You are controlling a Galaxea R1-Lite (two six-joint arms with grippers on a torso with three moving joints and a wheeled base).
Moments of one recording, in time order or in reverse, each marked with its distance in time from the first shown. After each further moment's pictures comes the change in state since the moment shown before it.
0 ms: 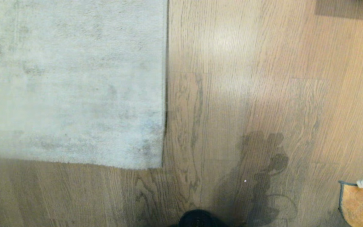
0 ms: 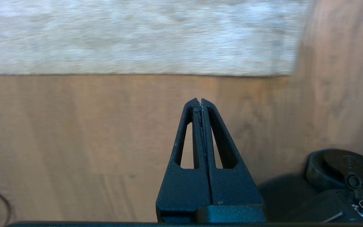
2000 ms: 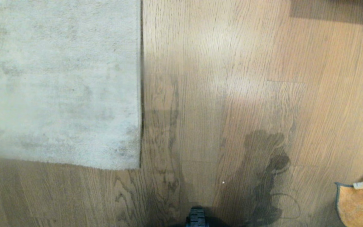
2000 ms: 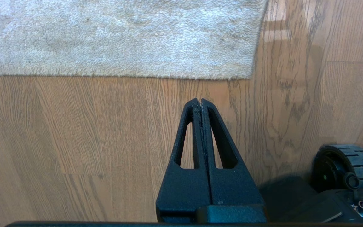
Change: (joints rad) left arm 0.000 0.000 0.000 0.000 0.000 -0.003; right arm 0.002 0.014 -0.008 0.004 0.036 -0.009
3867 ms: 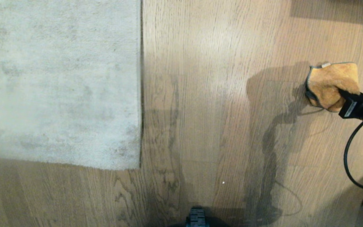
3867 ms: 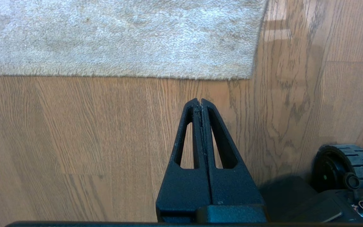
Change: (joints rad) left arm 0.000 0.000 0.000 0.000 0.000 -0.001; right arm -0.193 1.572 -0.563 -1.174 0.017 0.069
